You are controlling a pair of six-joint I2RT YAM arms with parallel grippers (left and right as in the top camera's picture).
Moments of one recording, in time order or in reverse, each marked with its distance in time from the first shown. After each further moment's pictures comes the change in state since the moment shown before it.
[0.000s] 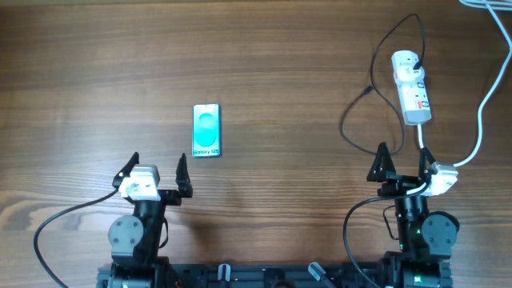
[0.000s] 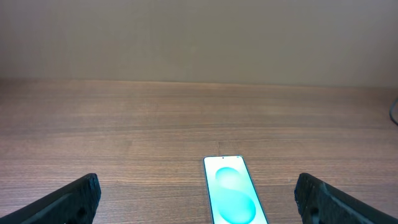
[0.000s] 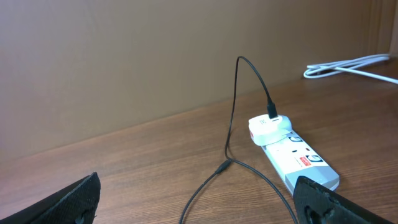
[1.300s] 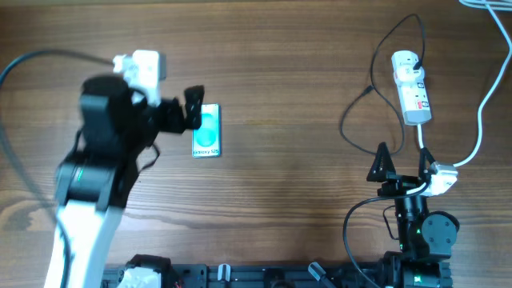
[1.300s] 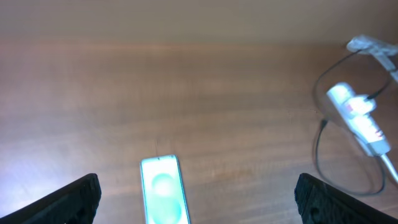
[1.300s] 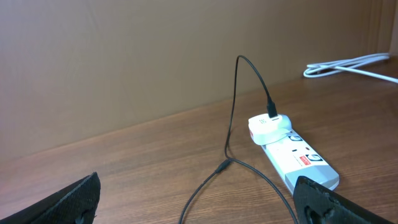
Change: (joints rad) left arm -0.104 1.114 1.132 -0.531 0.146 -0.081; right arm 0.000 0.003 0.000 0.000 0.000 0.000
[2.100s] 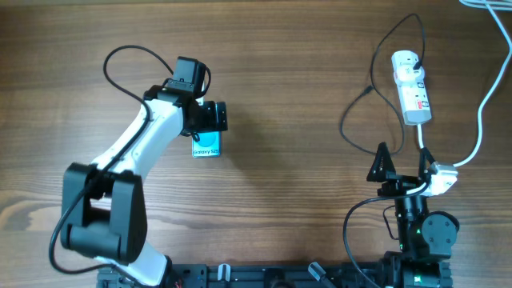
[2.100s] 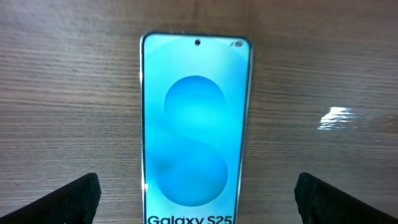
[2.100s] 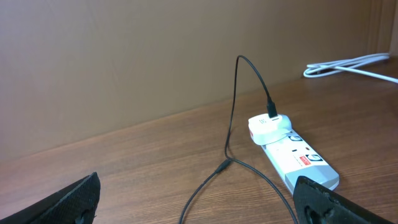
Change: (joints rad) left arm -0.077 0.650 0.001 -0.039 -0.159 -0.165; right arm 0.000 0.000 0.000 0.000 0.000 0.000
